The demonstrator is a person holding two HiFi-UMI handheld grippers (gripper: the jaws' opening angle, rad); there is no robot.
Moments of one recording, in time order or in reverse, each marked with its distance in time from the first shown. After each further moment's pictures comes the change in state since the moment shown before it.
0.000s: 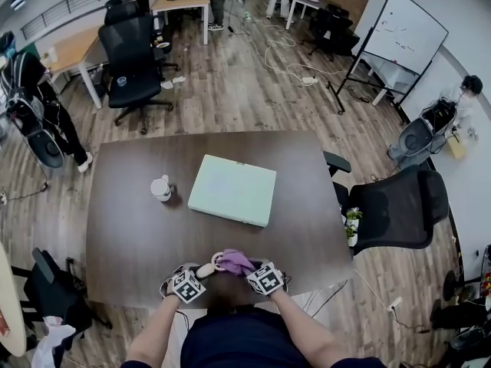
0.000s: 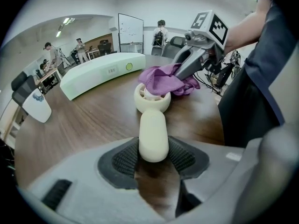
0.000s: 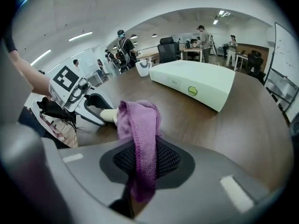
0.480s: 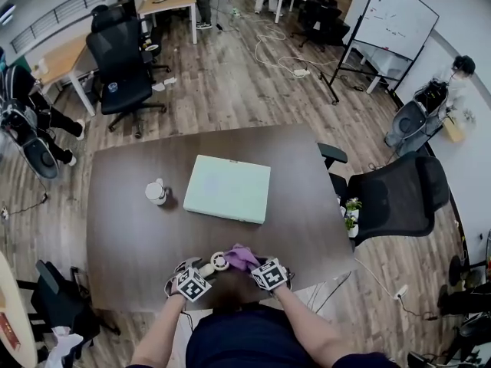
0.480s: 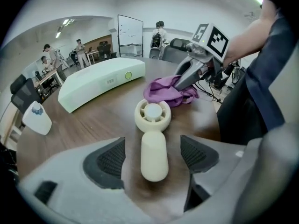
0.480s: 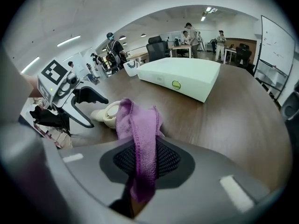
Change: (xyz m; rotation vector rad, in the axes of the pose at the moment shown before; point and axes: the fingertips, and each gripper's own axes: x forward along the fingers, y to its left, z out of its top) left arm -0.007 0.000 0.038 0.019 -0.006 -0.012; right arm -0.006 -0.027 -0.012 0.111 0.006 -0.061
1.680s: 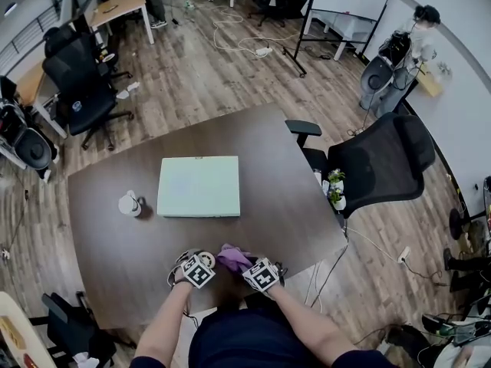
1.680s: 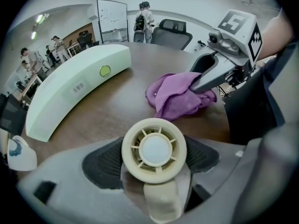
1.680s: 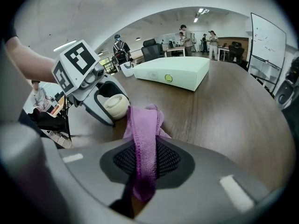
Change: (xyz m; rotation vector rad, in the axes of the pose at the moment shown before) left arm 0.063 -0.006 0.045 0.125 0.183 -0.088; right arm -0.009 -0.009 -0.035 0.055 -0.042 -0.022
